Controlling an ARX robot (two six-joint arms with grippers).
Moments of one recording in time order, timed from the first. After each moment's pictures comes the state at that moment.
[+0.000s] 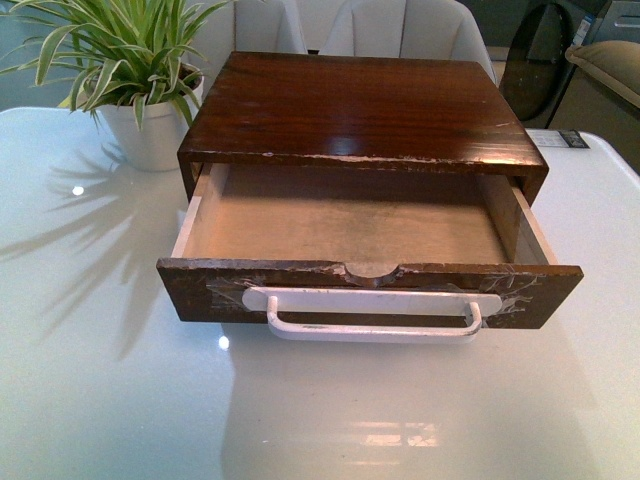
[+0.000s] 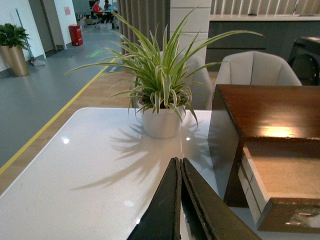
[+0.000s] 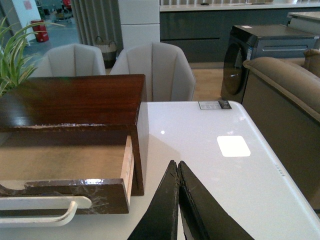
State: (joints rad) left arm 0.00 0.13 0.01 0.12 0.00 0.00; right arm 0.00 0.01 0.02 0.00 0.00 -0.01
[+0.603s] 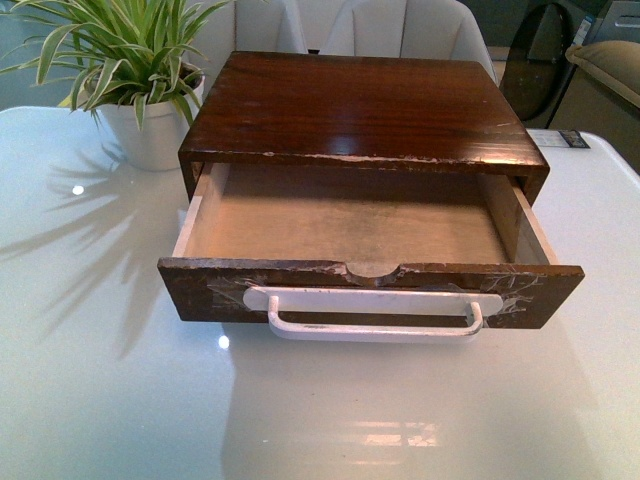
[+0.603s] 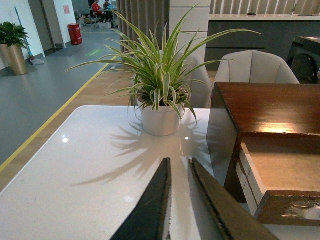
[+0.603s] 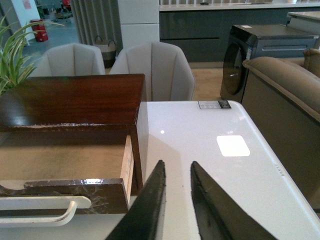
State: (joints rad) left arm 0.00 0.01 0.01 0.00 0.00 0.00; right arm 0.00 0.01 0.02 0.00 0.00 -0.01
